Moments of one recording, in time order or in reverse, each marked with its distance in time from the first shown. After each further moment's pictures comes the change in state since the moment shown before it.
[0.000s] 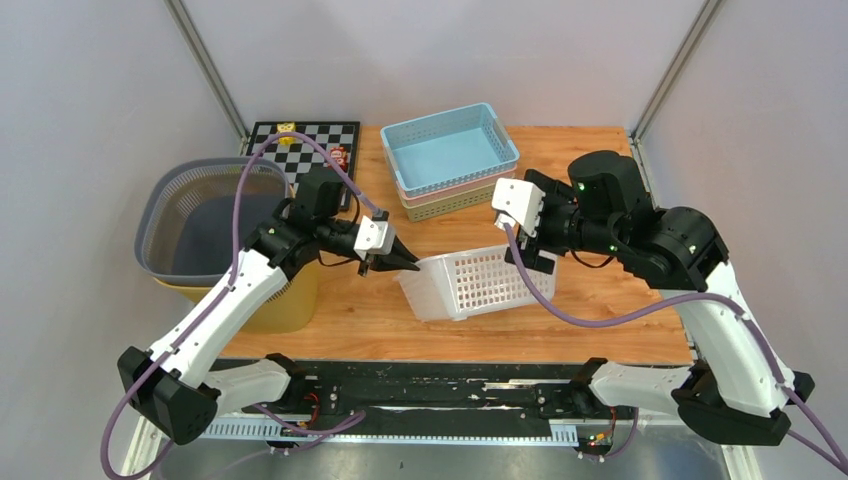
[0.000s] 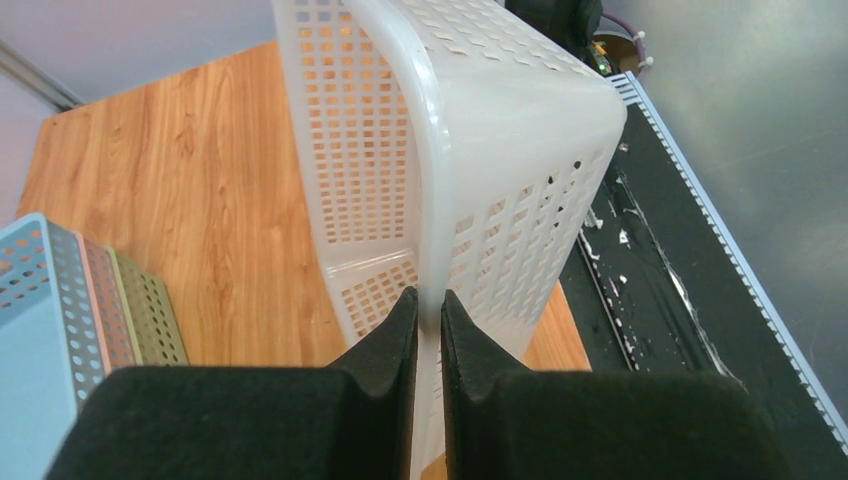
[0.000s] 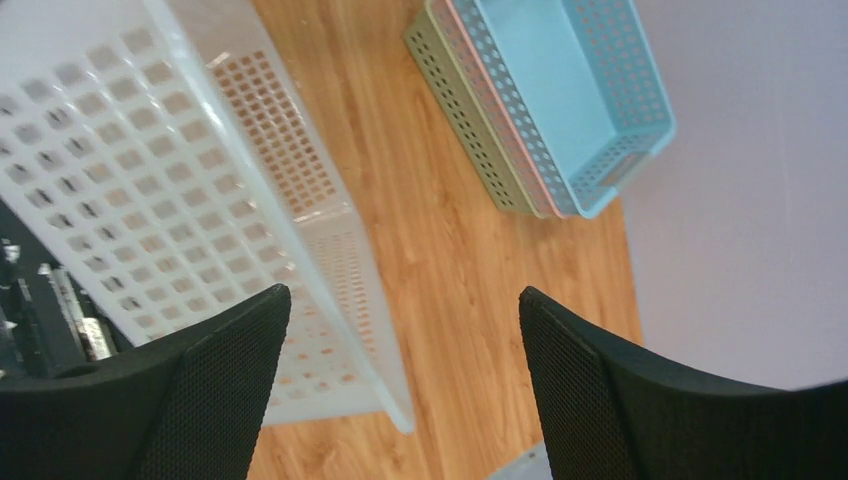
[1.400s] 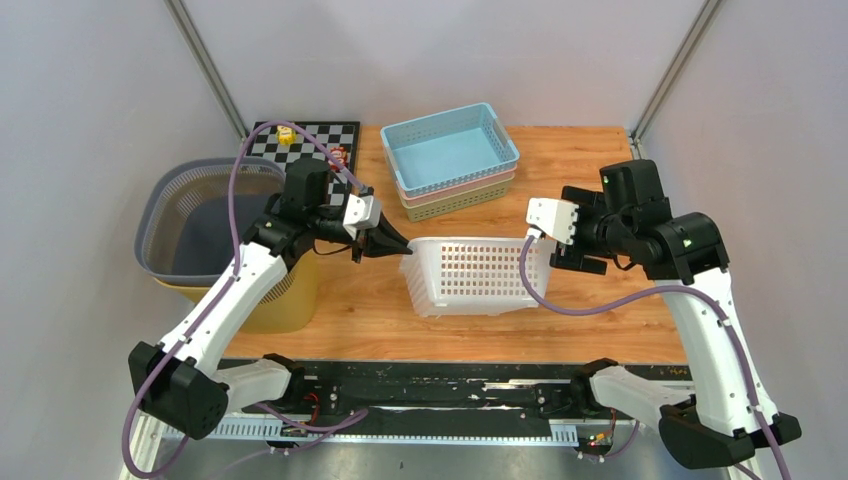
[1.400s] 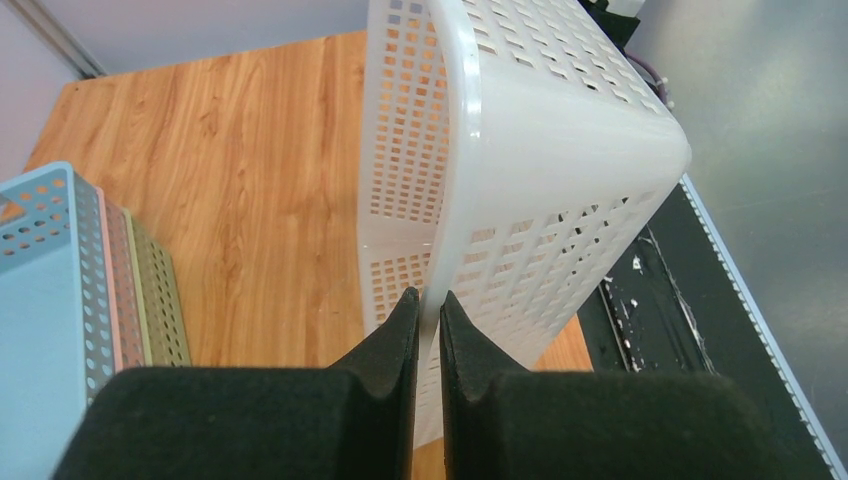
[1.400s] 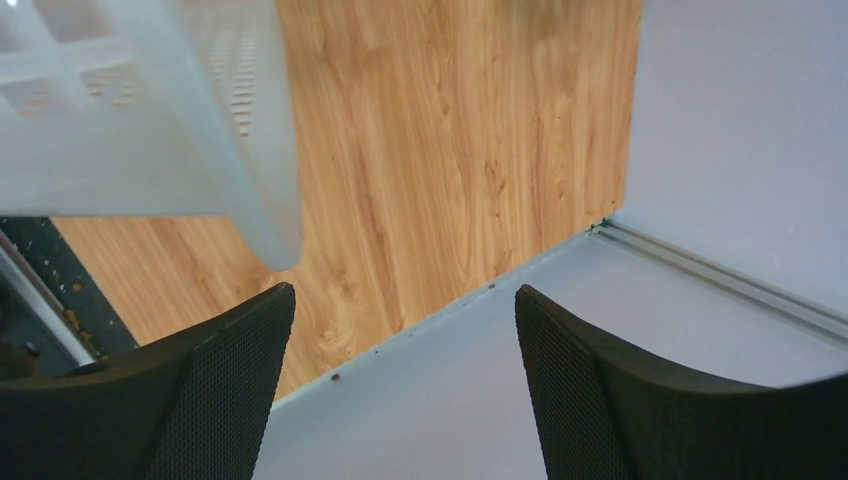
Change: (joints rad) left arm 0.147 0.033 -0.049 0.158 0.113 -0.145; right arm -0.429 -0.082 -0.210 -0.089 0.020 -0.432
